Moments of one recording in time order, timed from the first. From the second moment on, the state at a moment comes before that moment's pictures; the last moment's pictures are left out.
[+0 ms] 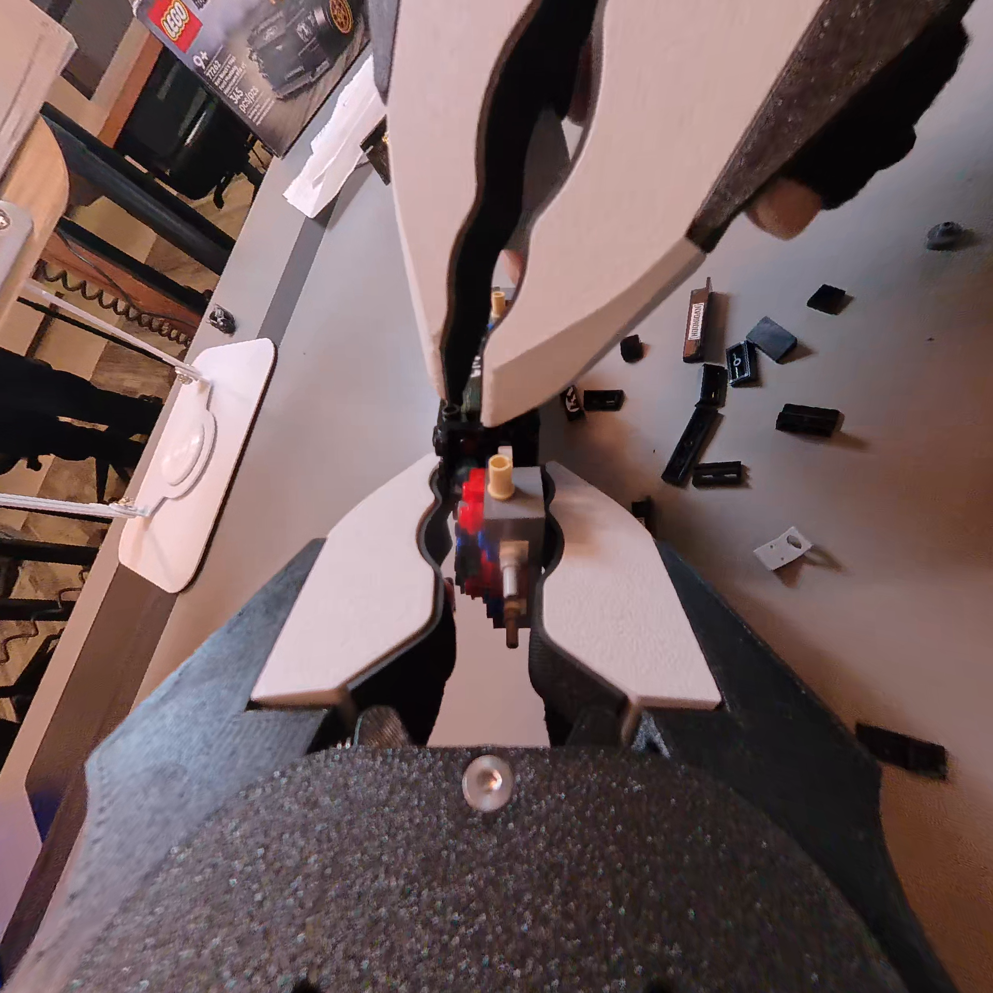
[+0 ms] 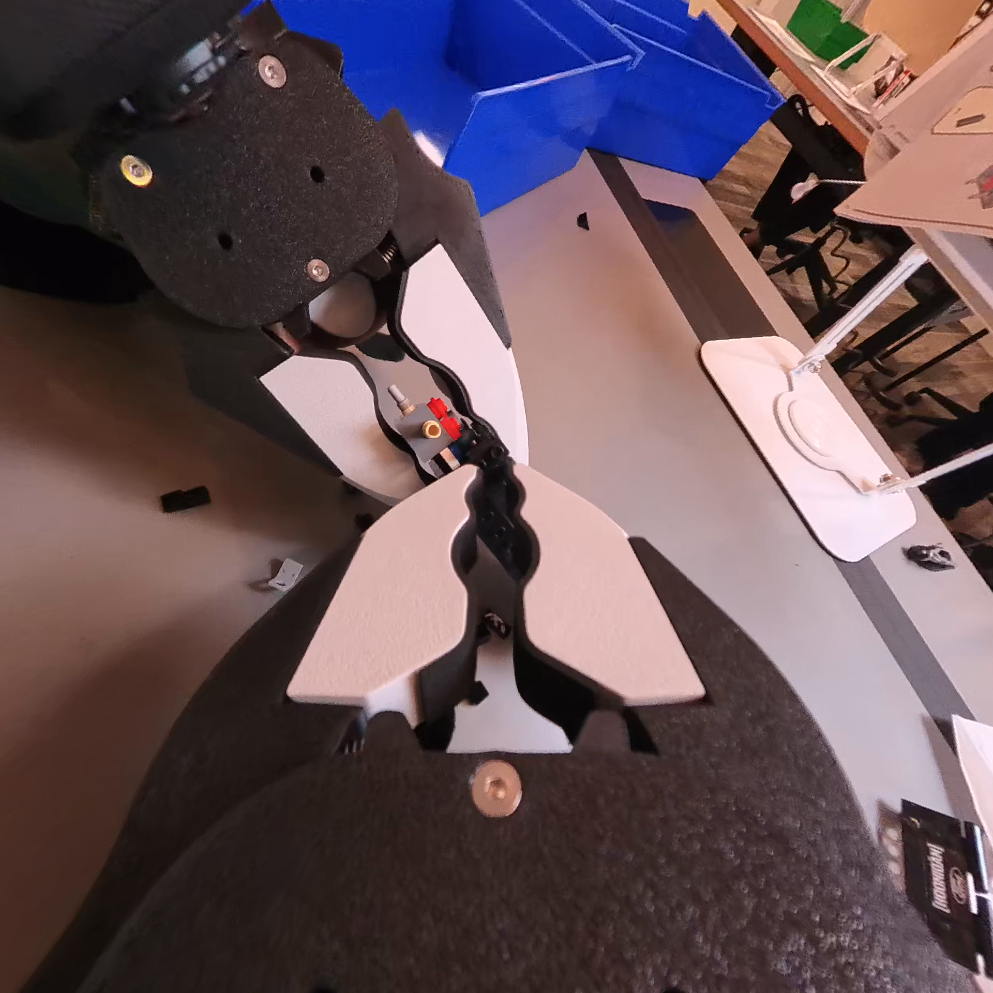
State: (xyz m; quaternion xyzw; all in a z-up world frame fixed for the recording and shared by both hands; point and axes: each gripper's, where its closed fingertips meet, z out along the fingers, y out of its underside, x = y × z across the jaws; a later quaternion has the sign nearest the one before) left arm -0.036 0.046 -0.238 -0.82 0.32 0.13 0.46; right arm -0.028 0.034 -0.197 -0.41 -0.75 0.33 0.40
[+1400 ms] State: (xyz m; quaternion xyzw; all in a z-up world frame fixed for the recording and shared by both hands) left arm -0.035 0.049 -0.237 -0.82 0.33 0.15 0.45; right arm -0.032 0.087 -0.195 -0.47 -0.70 0.18 0.50
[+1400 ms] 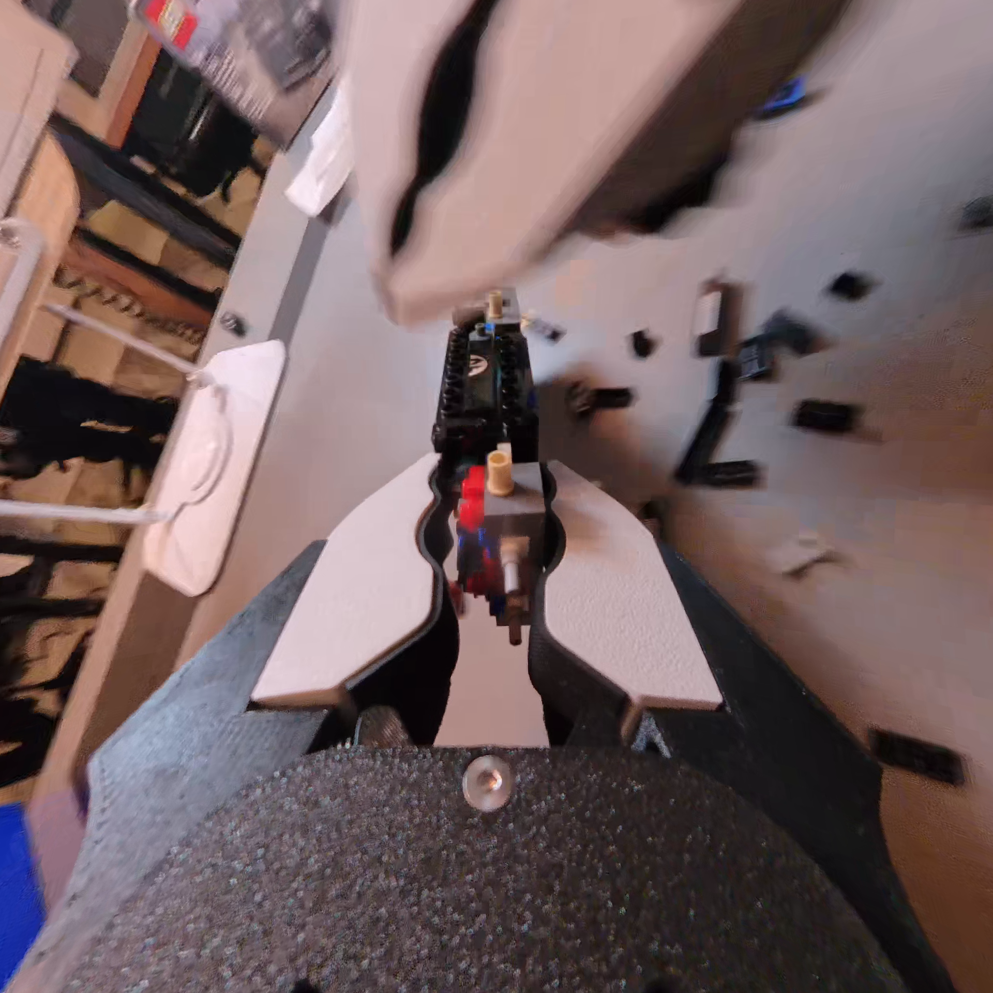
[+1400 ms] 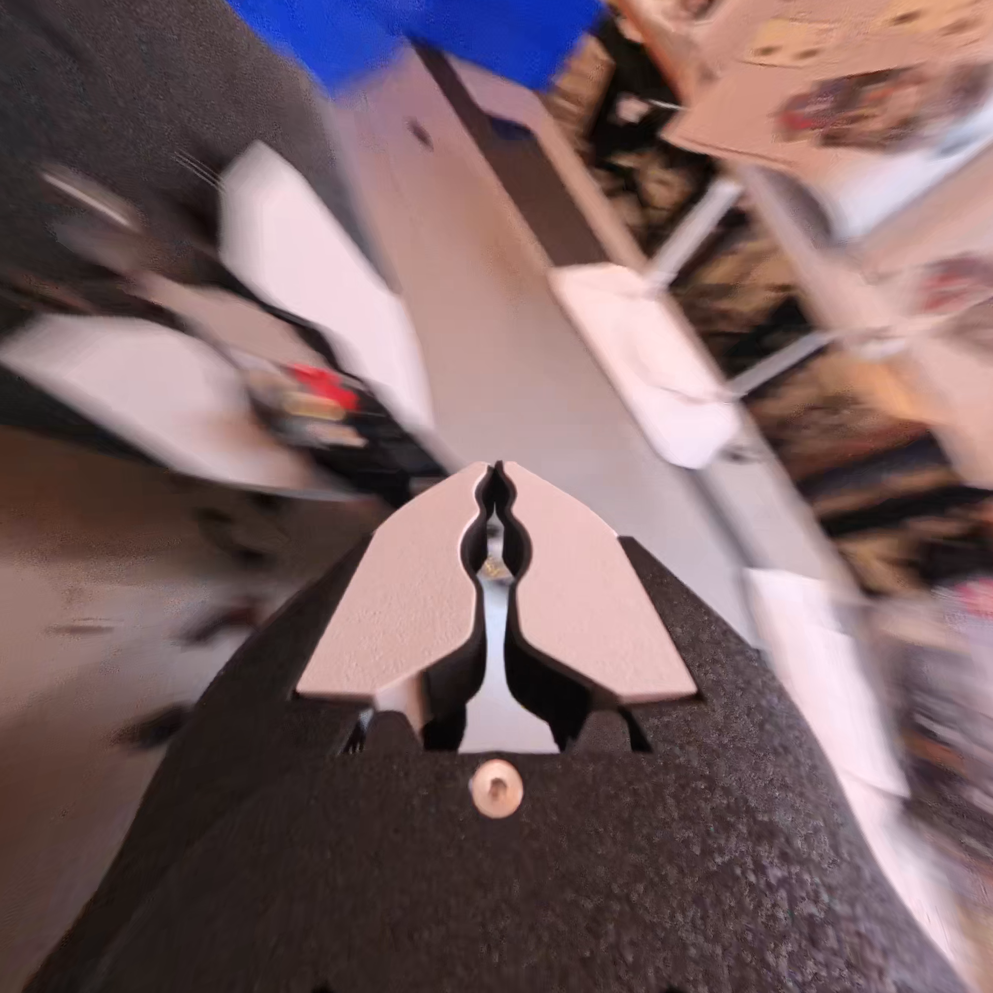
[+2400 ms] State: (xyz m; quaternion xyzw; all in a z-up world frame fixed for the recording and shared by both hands) left arm -0.034 0.048 -0.243 -0.82 0.34 0.18 0.42; right arm -0.021 0.036 -0.206 -0.43 -0.76 0.28 0.40
